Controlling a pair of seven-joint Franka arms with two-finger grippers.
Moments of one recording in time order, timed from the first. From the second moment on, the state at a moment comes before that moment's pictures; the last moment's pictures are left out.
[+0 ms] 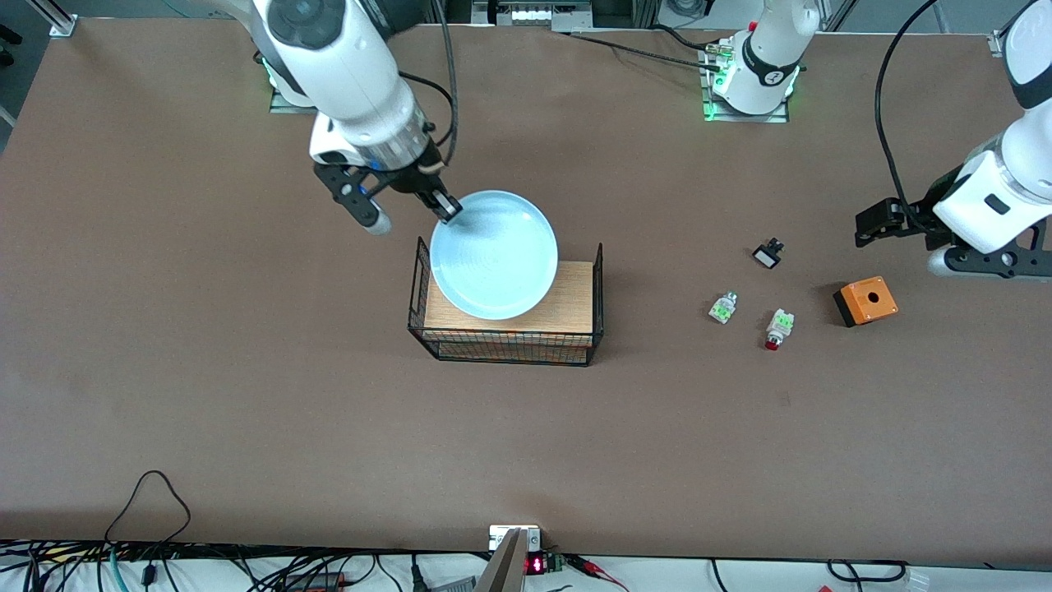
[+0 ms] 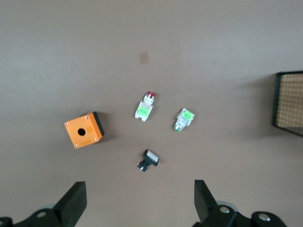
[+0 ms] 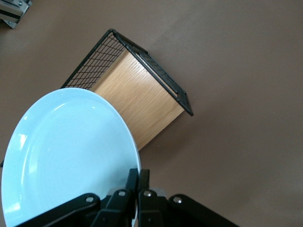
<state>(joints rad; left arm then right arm) -0.01 0.08 -0.04 -1.63 0.01 1.63 -0.01 0.50 0.20 0.13 -1.56 0.09 1.89 1.41</state>
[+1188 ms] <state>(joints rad) -0.06 0.00 -0.02 -1.73 0.00 1.69 0.00 0.10 0.14 -0.10 -1.79 0.02 1.76 0.19</state>
